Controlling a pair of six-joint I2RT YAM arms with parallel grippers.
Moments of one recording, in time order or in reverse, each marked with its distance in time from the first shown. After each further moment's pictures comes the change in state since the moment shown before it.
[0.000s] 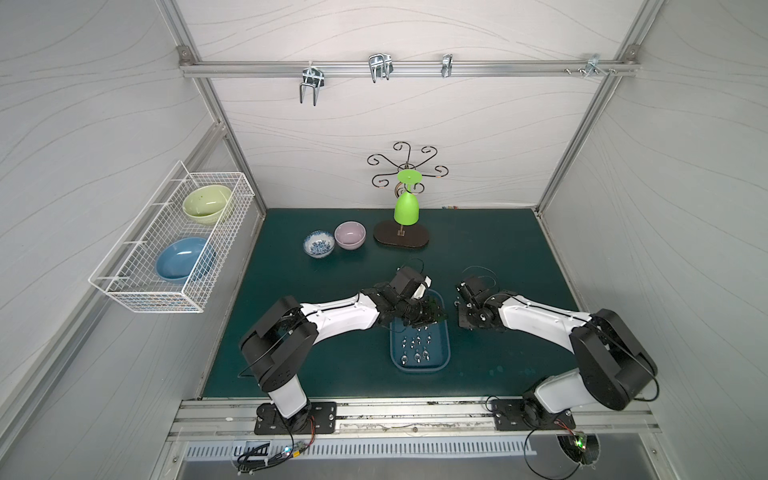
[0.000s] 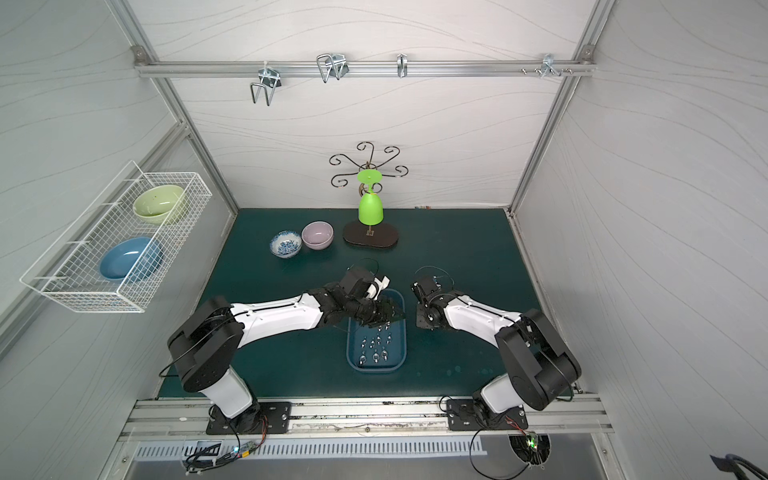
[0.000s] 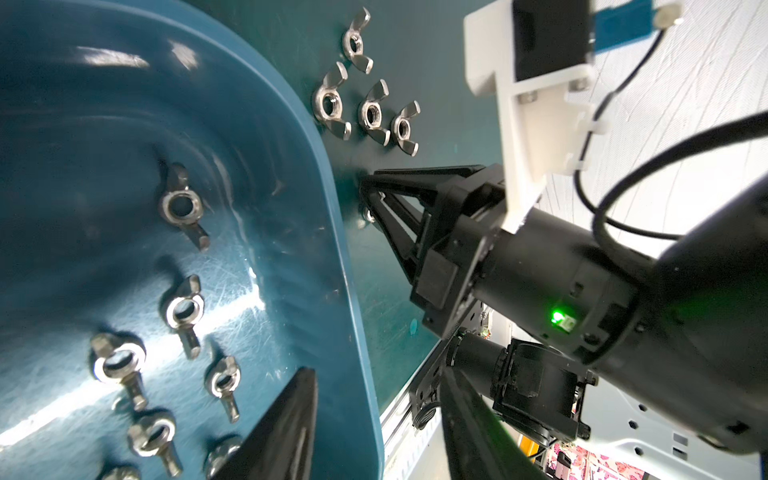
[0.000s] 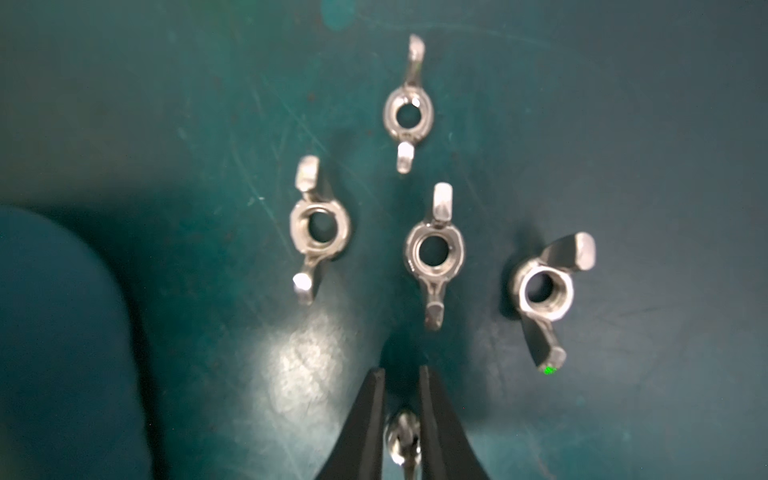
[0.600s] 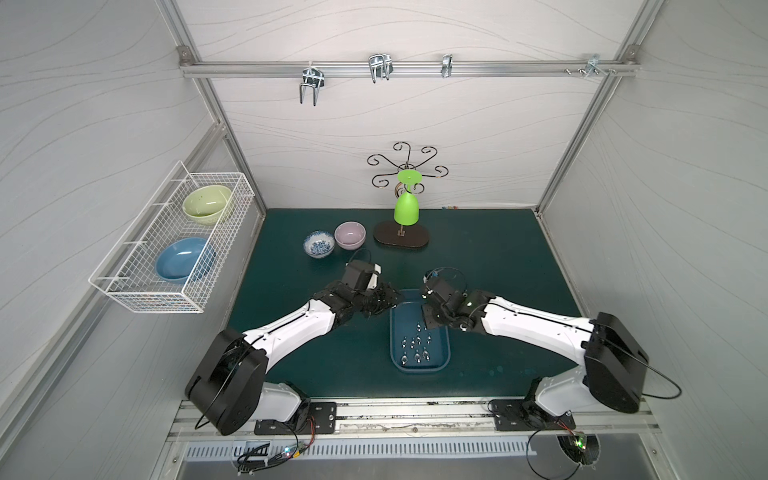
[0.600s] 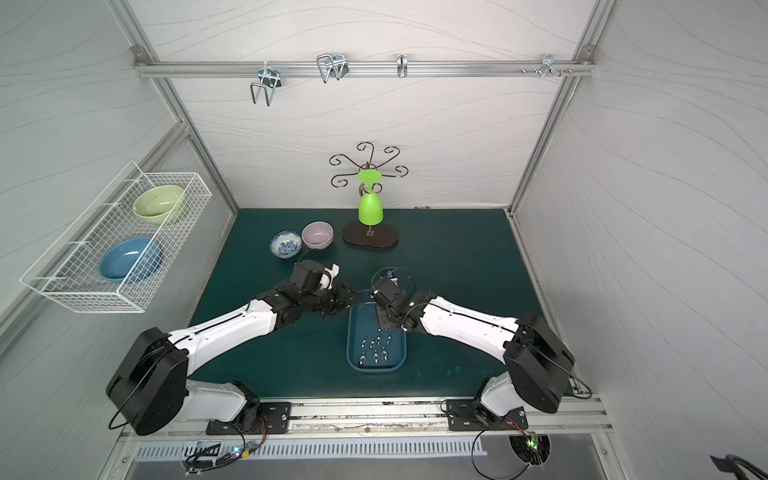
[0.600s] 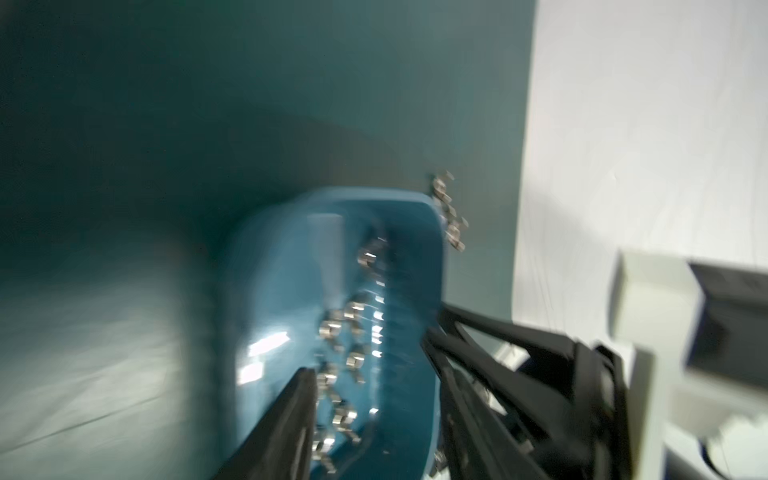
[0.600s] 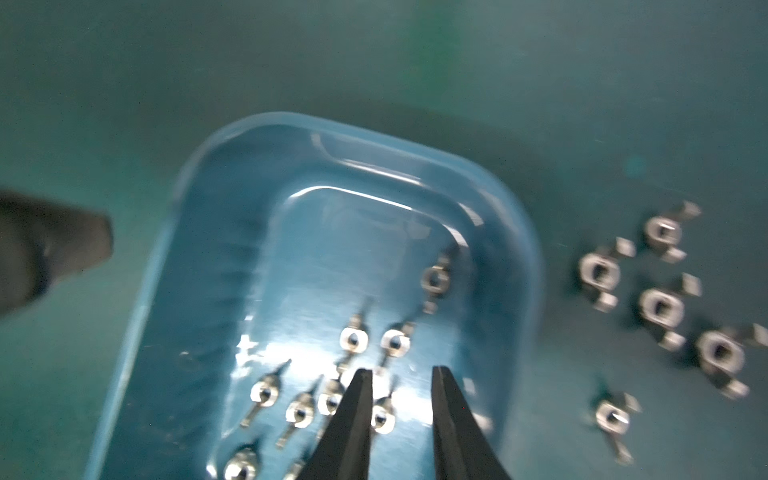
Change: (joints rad) left arm 0.306 -0.338 -0.250 -0.090 -0.073 -0.003; right arm 0.369 0.064 0.276 -0.061 0.058 0.003
